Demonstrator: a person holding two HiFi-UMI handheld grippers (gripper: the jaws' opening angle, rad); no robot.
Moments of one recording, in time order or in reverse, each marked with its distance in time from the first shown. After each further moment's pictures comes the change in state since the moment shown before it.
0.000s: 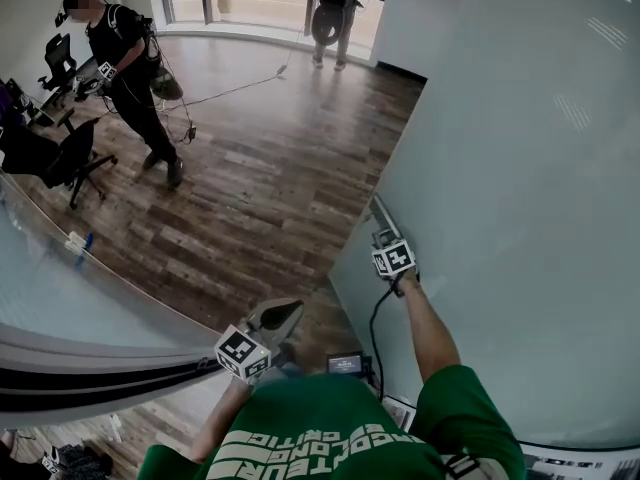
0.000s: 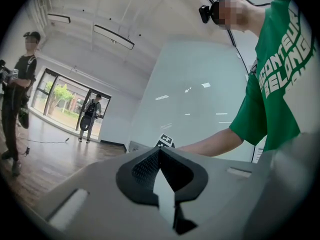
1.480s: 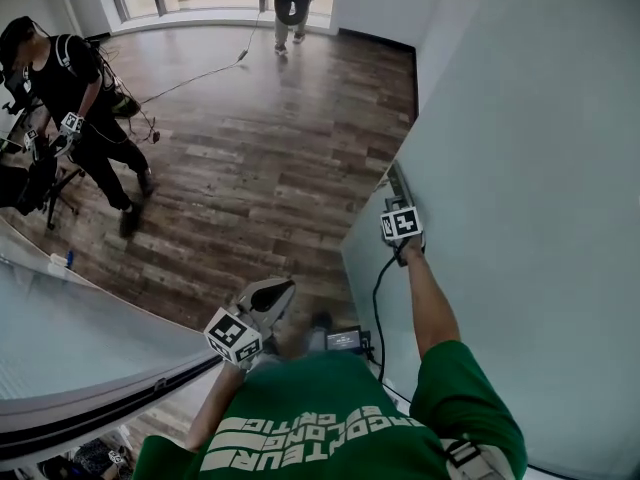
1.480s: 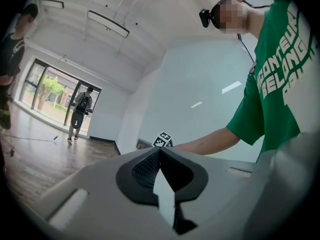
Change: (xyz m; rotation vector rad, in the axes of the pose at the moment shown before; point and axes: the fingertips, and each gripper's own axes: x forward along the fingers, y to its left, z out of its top) left arm 0.151 -0.008 0.003 -0.012 0.058 -0.078; right arm -0.016 -0.212 -0.038 0.245 0.006 -0.153
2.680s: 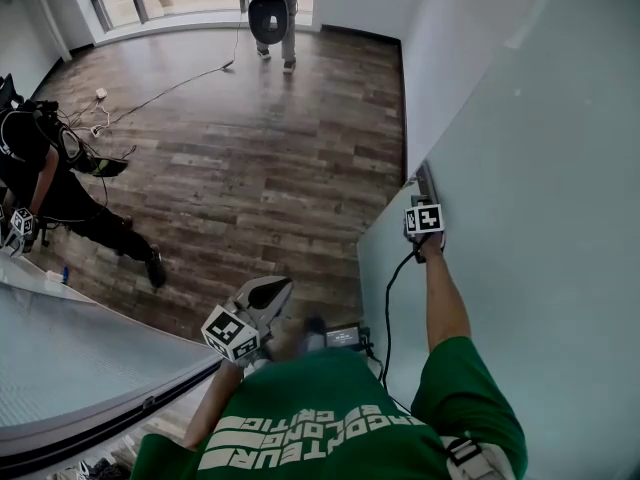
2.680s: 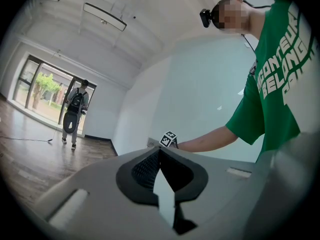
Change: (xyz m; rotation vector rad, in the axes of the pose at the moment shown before) left arm 0.067 0.008 -0.003 0.009 0.034 -0.046; right arm -0.013 -0.144 -0.029 0.168 0.014 -0.121
